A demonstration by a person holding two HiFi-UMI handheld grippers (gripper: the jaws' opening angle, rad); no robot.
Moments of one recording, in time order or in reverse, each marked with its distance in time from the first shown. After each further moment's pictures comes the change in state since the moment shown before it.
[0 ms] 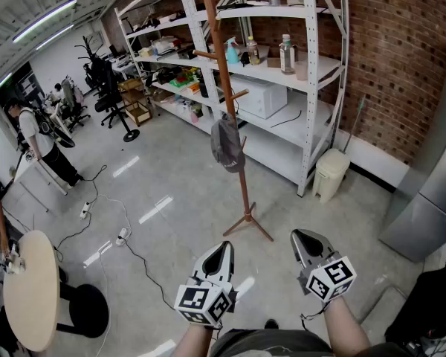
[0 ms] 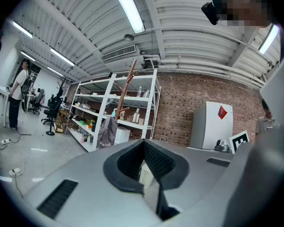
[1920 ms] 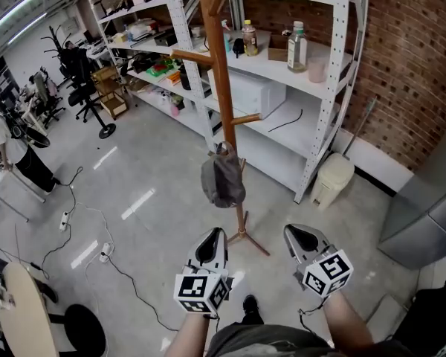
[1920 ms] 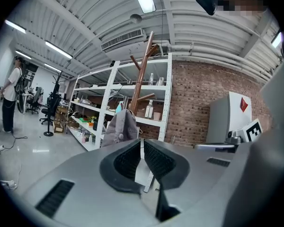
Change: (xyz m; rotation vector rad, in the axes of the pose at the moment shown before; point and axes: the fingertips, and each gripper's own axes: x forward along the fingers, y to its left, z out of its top) left arm 0.245 0.152 -0.009 0.014 0.077 0.020; right arm 0.217 -0.128 -0.005 -0.022 0.119 -0.027
